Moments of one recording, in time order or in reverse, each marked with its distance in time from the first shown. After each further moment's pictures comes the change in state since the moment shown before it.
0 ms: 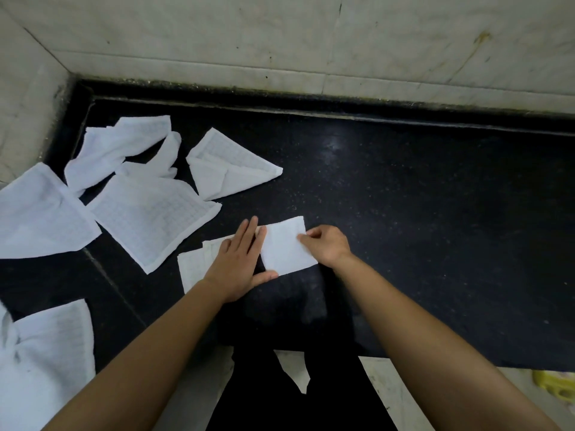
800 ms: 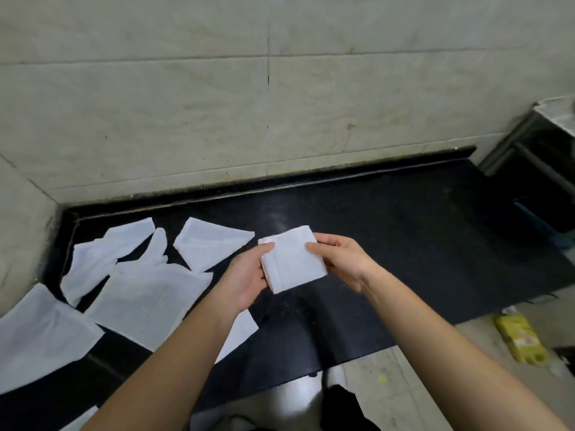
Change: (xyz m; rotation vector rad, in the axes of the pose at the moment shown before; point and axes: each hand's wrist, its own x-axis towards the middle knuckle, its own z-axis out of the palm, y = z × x) left_hand -0.045 0.046 -0.144 -1.805 -0.158 -0.127; right_hand -0.157 -0.050 -0.062 0.780 0.070 -0.218
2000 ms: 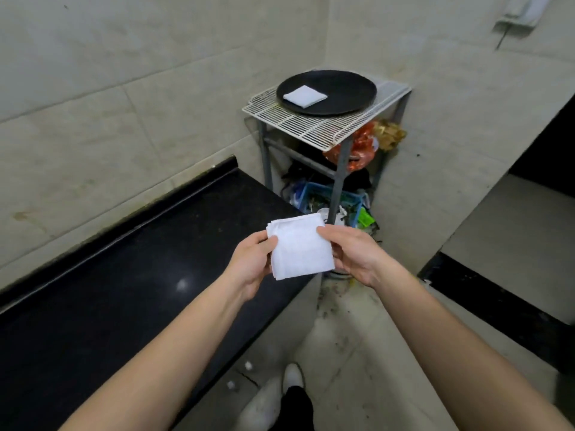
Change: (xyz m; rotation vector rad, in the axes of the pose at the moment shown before) left_hand 0.067 -0.230 0.612 0.600 -0.315 0.117; right_hand -0.197 0.053 -0.610 0.506 0.483 -0.156
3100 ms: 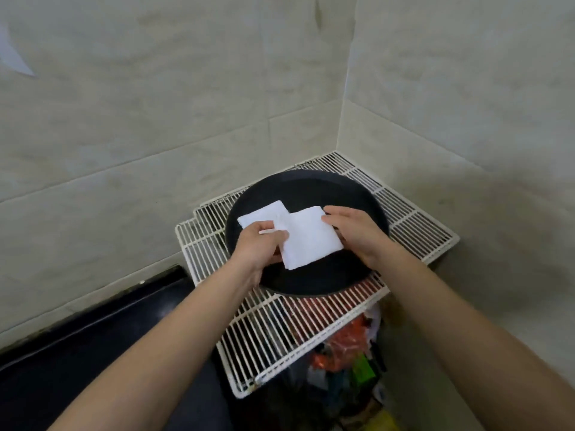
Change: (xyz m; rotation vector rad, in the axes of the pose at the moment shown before) left_hand 0.458 0.262 0.218 -0.043 0.294 0.016; right_hand 0.465 -0.376 -0.131 -0.480 -0.103 -0.157
